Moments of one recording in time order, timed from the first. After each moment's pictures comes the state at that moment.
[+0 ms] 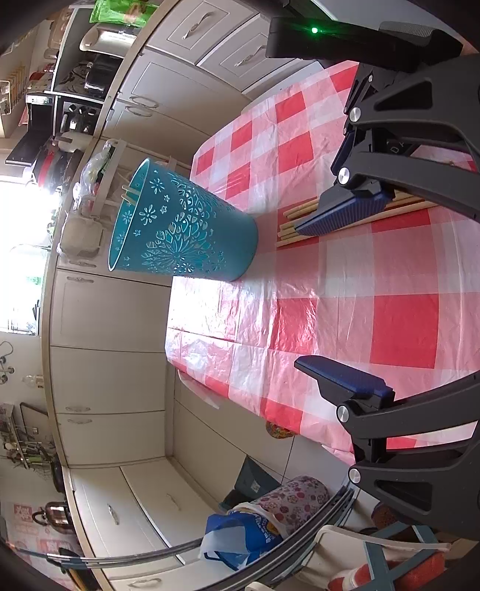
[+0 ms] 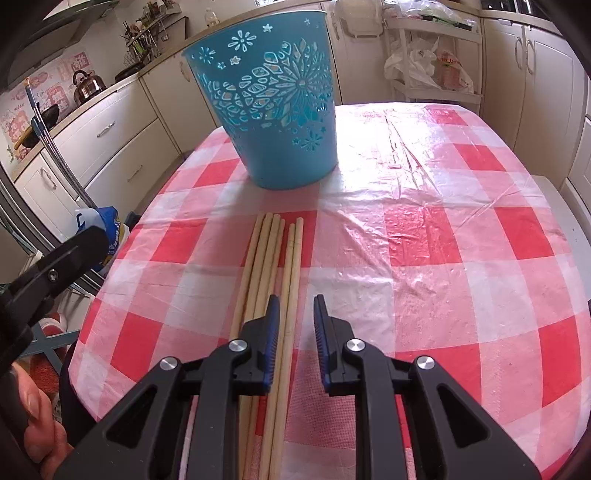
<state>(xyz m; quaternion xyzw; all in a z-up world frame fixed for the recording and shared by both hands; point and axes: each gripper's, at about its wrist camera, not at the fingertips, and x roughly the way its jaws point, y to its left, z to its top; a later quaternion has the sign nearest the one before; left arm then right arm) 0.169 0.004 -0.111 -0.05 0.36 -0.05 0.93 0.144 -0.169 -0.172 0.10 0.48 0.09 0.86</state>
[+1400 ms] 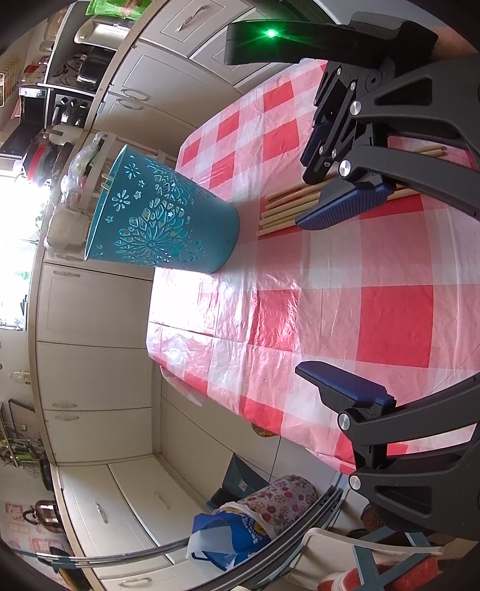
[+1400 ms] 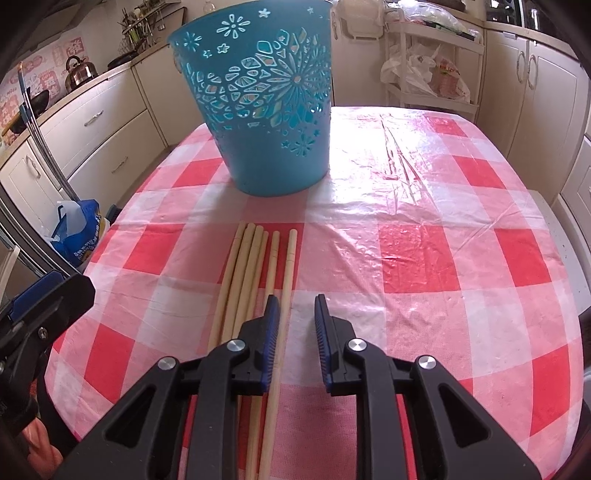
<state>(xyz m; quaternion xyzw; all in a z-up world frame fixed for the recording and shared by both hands) 0.173 0.005 -0.132 -0.05 0.39 -0.05 0.92 0.163 -0.165 -0.179 0.07 0.49 0.06 0.87</state>
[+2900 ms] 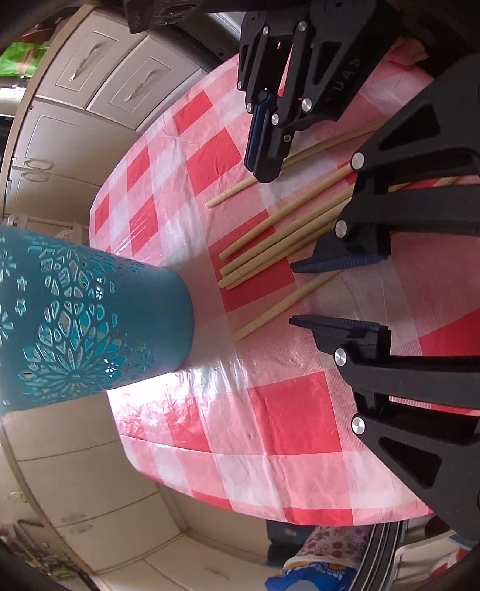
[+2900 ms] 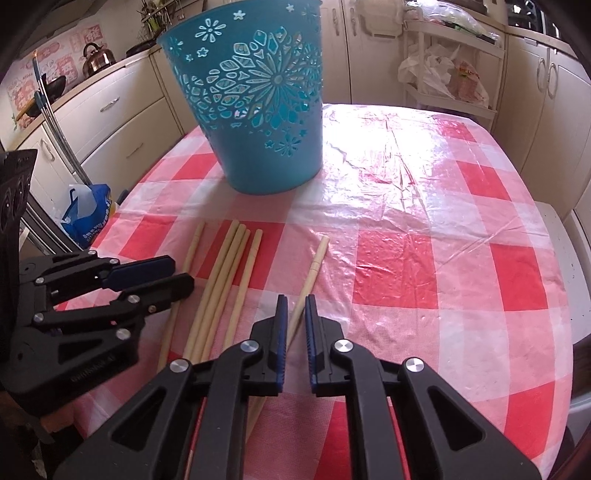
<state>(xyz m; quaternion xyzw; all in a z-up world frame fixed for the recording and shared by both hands) 0.237 -0.050 -0.174 0.07 0.47 -0.20 0.86 0.174 -0.190 -0.181 0.05 0.50 0.10 0.86</state>
